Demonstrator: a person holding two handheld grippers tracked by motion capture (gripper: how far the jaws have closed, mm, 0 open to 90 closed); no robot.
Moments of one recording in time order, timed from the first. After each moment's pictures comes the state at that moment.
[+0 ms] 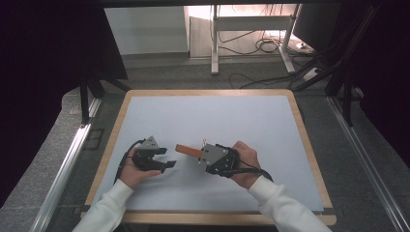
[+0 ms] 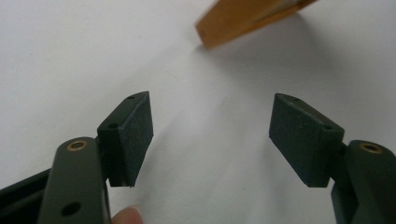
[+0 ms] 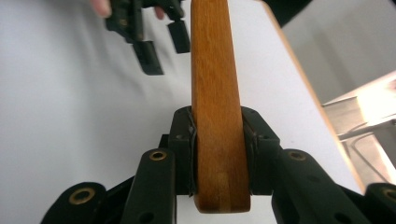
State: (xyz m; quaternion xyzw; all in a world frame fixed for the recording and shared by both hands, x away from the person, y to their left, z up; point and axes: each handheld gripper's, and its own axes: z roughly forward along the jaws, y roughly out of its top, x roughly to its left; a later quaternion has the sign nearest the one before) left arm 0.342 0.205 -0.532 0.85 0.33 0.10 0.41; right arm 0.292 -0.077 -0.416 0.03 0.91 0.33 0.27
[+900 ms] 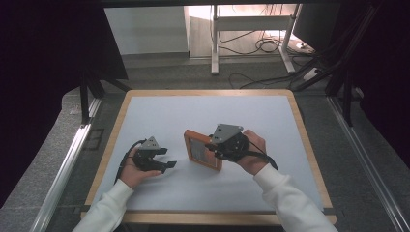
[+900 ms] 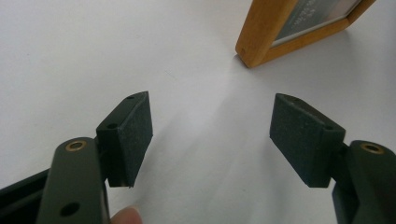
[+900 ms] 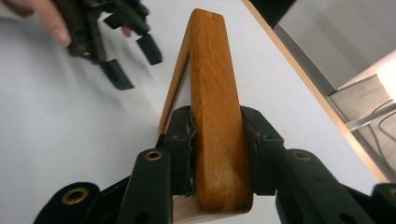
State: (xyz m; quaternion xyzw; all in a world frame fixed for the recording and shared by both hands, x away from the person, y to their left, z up) left arm 0.343 0.203 -0.533 0.85 0.32 0.10 0.40; right arm 0.333 -0.100 -0.399 0.10 0.89 0.37 0.23
